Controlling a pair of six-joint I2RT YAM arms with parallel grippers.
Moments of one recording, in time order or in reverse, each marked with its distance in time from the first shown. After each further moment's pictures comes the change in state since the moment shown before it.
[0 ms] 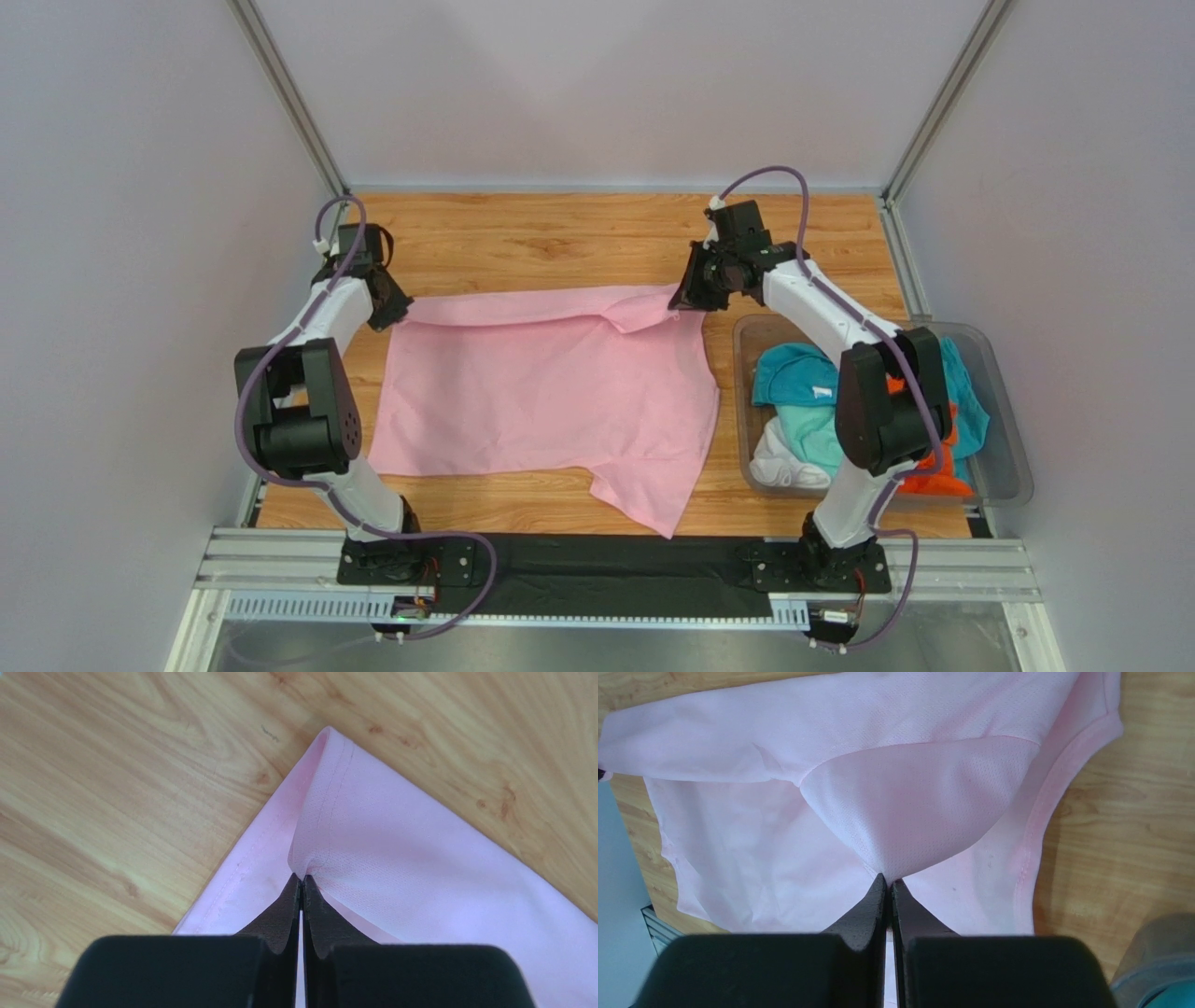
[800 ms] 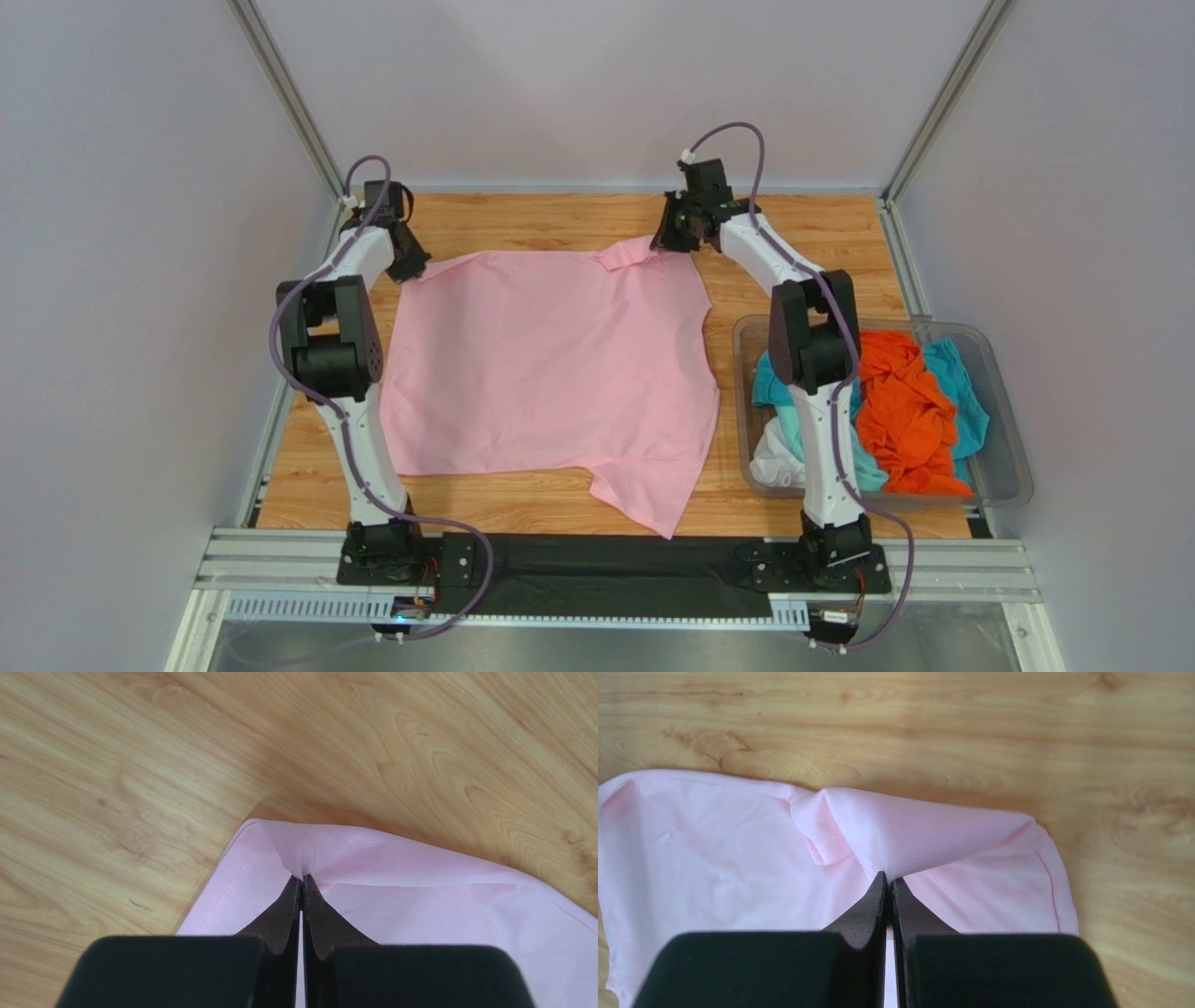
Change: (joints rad) left arm -0.046 0.444 0.484 -0.033 0.034 0.020; right arm -0.035 0.586 0.655 0.056 0.066 -0.100
